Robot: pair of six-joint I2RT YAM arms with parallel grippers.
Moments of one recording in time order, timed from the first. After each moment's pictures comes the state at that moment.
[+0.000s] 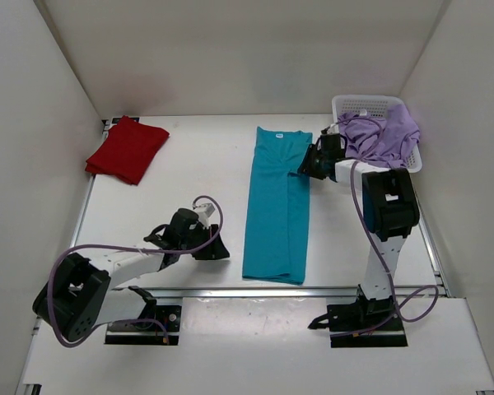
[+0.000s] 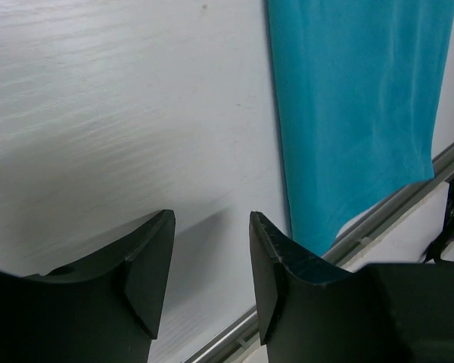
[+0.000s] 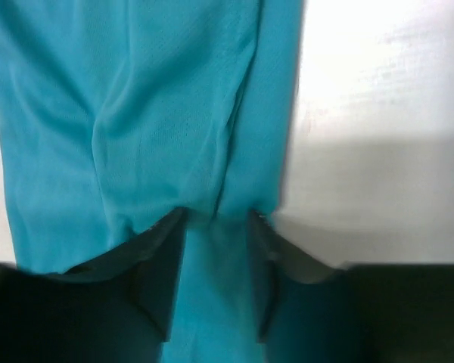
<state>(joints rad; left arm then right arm) -0.57 1.22 0.38 0.03 0.31 -0.56 0.17 1.99 1.24 -0.01 -0.13 0.46</state>
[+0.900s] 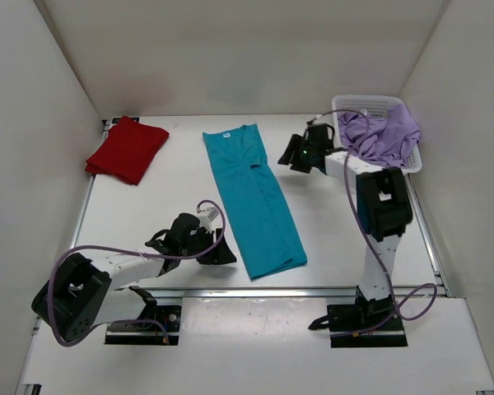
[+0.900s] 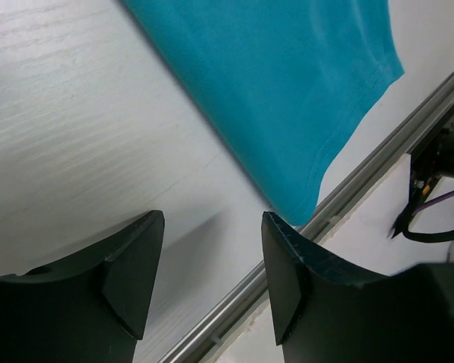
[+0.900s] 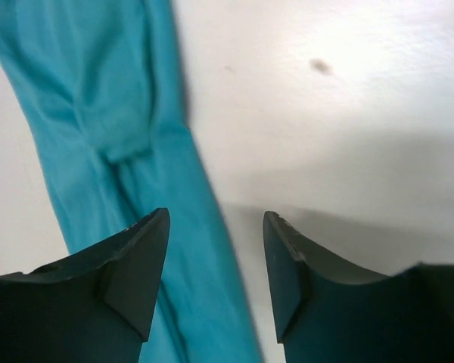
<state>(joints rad) -0.62 1.21 0.32 0.13 0.38 -0.61 0.27 2.09 1.48 -0.11 -0.24 0.57</state>
